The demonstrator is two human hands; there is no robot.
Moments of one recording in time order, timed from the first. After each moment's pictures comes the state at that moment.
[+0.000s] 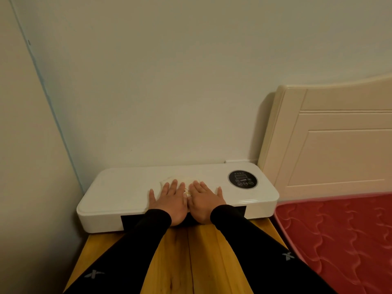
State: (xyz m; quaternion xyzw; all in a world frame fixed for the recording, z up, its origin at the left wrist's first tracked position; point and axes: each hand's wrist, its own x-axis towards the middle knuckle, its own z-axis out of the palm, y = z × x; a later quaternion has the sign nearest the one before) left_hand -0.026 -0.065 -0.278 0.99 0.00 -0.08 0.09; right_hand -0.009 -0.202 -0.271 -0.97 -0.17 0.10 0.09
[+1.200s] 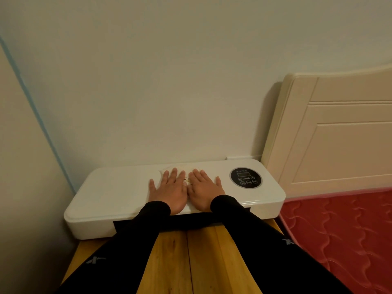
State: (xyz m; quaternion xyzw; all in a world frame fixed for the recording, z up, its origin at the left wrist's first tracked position) left_hand 0.024 -0.064 -0.285 0.99 0.00 -0.05 0.13; right_hand 0.041 -0.201 -0.280 -0.97 -0.17 0.08 0.12
